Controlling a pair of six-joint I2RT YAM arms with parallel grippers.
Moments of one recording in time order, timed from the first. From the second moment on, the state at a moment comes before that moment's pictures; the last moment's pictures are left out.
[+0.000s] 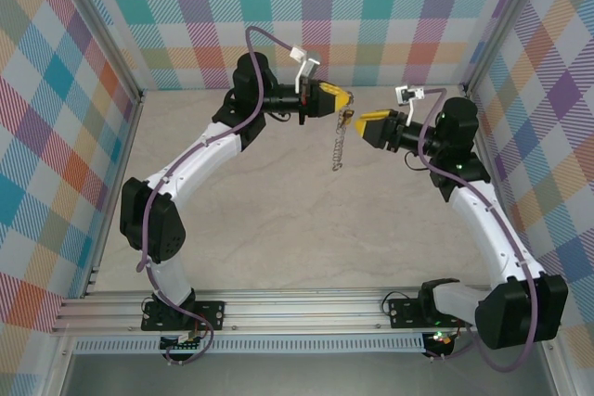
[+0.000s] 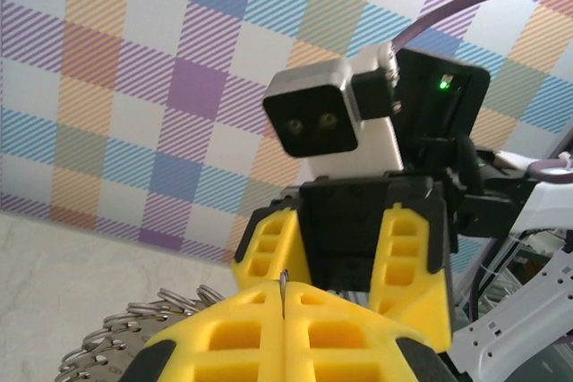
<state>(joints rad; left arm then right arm) -0.55 1.80 1.68 0.23 1.04 -0.39 0.16 1.17 1.03 0.08 -0.98 0.47</state>
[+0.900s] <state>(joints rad) -0.56 1.80 1.66 0.40 1.03 -0.53 0.23 1.29 1.03 0.35 -1.04 0.60</state>
